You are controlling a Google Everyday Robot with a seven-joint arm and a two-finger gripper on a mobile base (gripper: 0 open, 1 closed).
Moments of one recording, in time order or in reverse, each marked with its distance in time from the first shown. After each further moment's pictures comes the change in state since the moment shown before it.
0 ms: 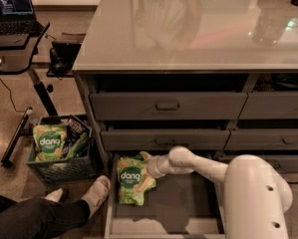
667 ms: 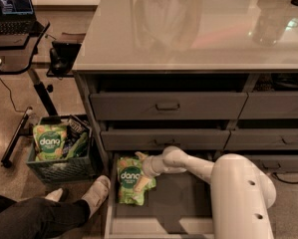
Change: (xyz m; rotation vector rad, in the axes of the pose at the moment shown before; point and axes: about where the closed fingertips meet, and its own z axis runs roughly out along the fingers) arm 0.005 -0.009 0.037 -0.008 0.009 -0.040
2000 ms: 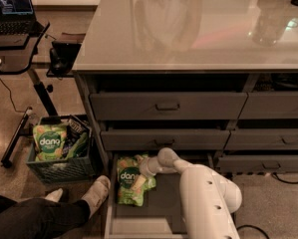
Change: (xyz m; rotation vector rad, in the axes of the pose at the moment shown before) arm 0.059 -0.021 0.076 -0.034 0.009 0.122
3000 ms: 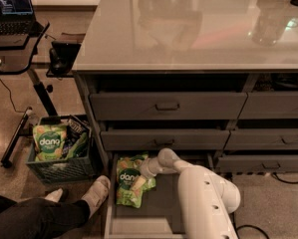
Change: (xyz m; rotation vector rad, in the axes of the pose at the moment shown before) arm 0.009 0.002 0.005 -0.013 0.014 0.014
